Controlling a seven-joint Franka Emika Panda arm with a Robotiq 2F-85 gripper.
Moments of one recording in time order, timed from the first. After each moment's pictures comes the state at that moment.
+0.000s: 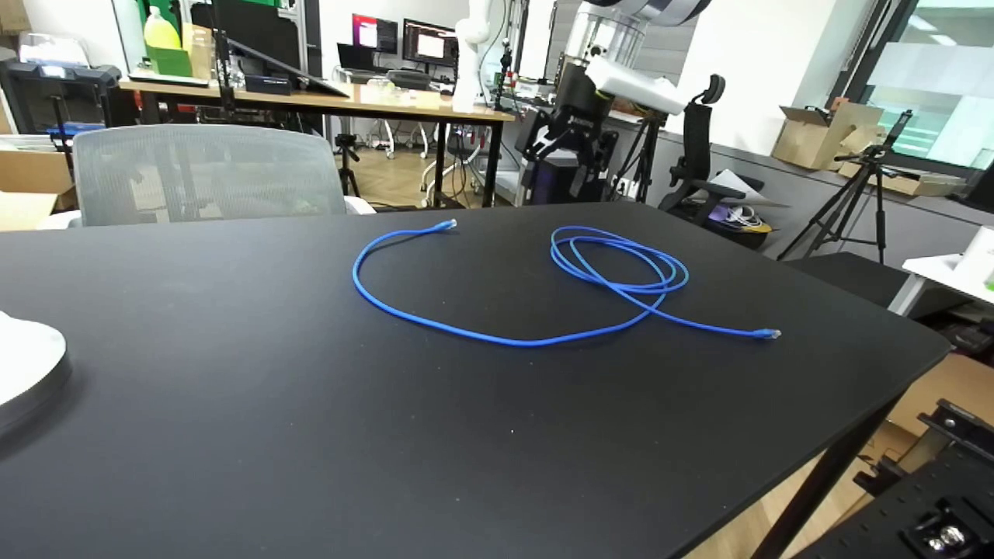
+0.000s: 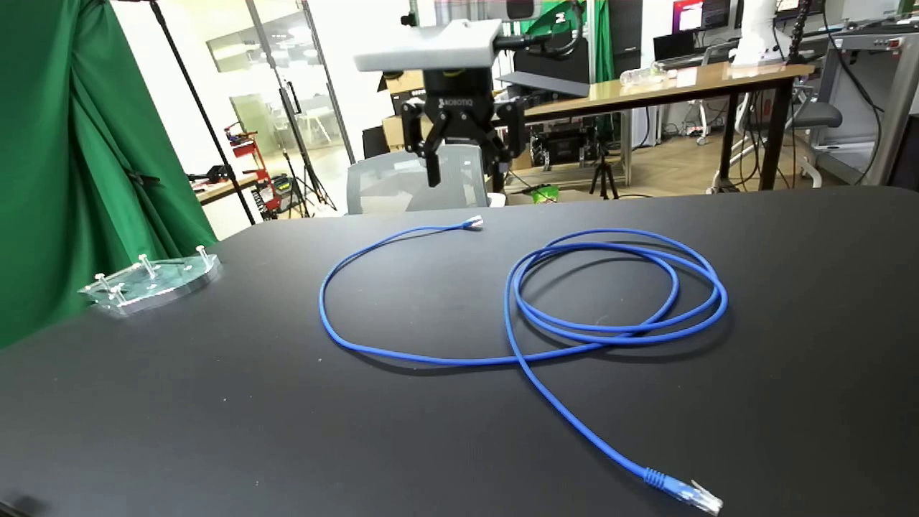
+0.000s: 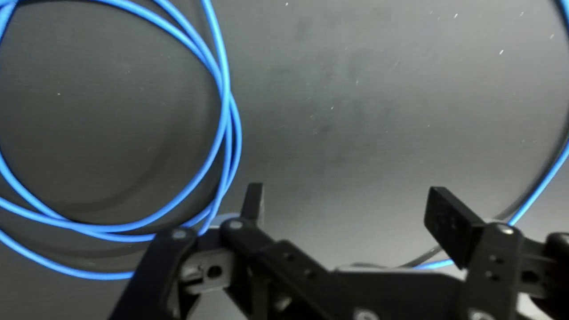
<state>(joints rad) -0.13 0.42 0.02 -2.02 0.22 2.49 -0.29</state>
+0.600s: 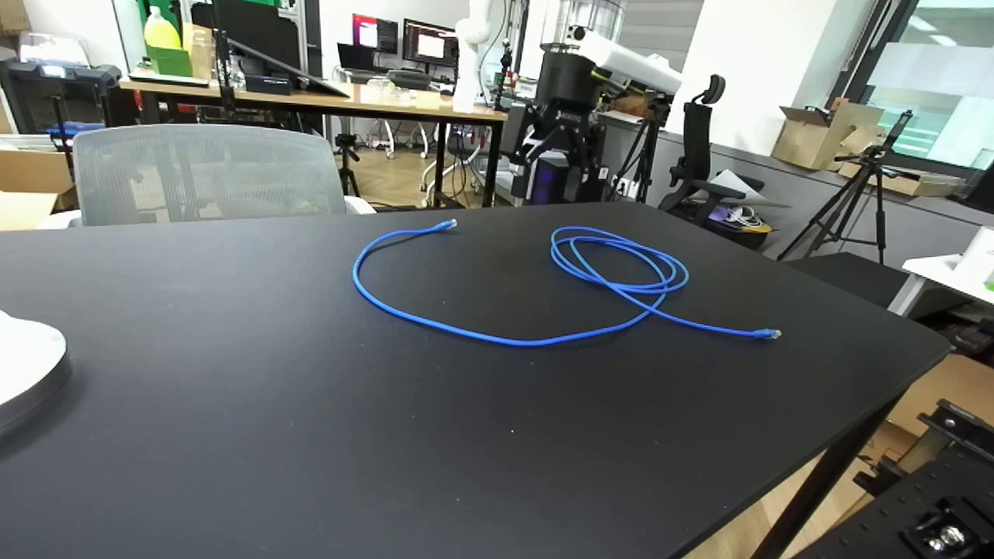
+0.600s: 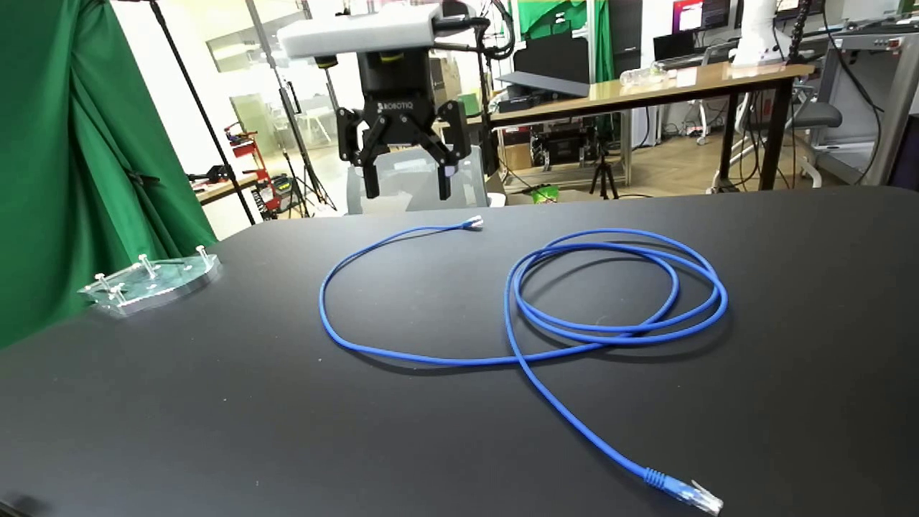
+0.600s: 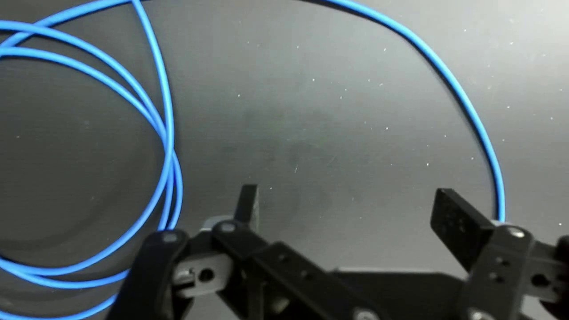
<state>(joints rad) -0.06 0.33 0.03 -2.09 0.11 2.34 -0.29</state>
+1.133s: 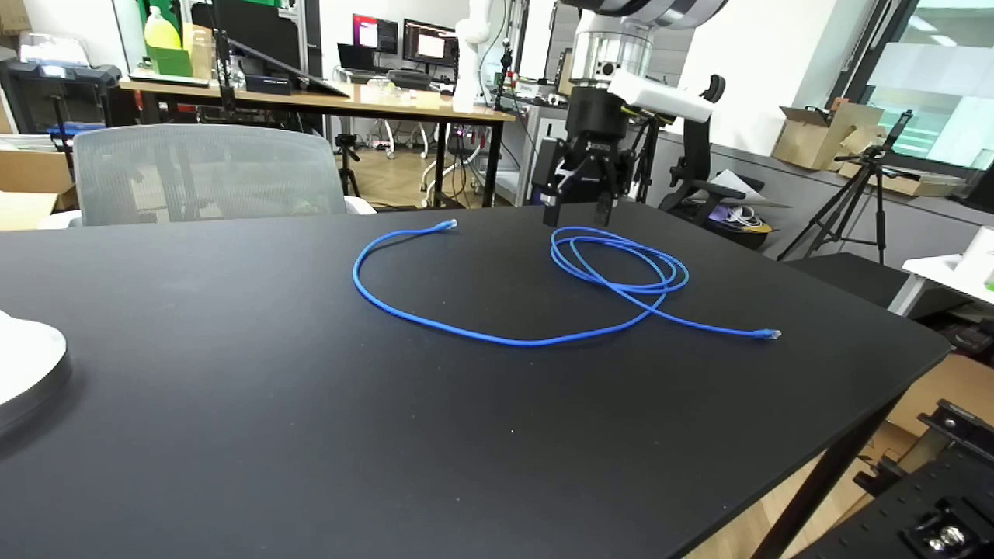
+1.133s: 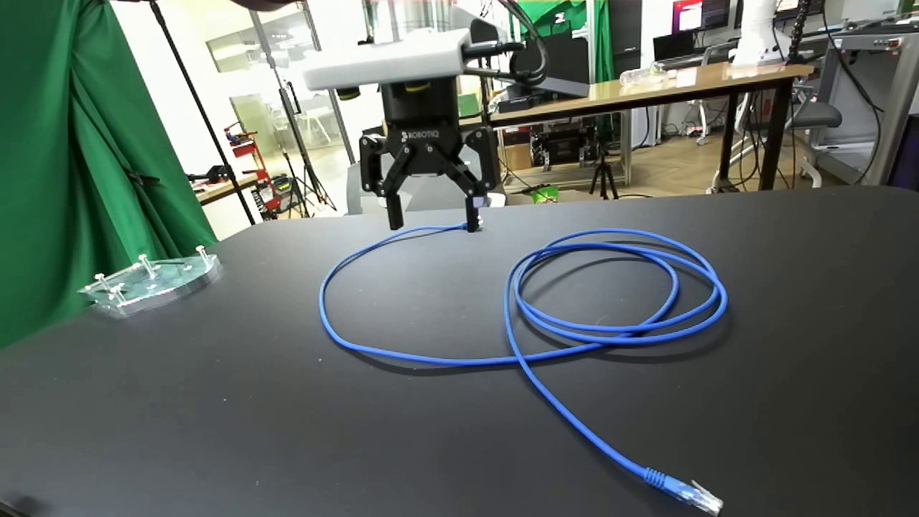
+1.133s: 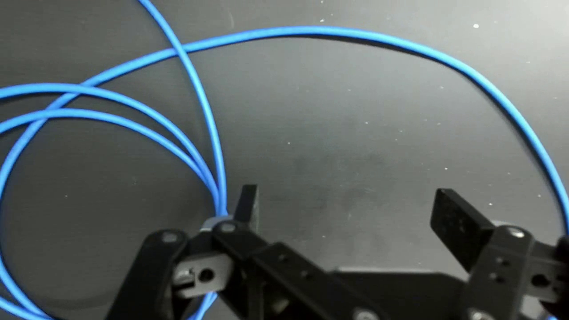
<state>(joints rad) -0.08 0.35 -0.02 -2.17 0.08 2.41 -0.29</state>
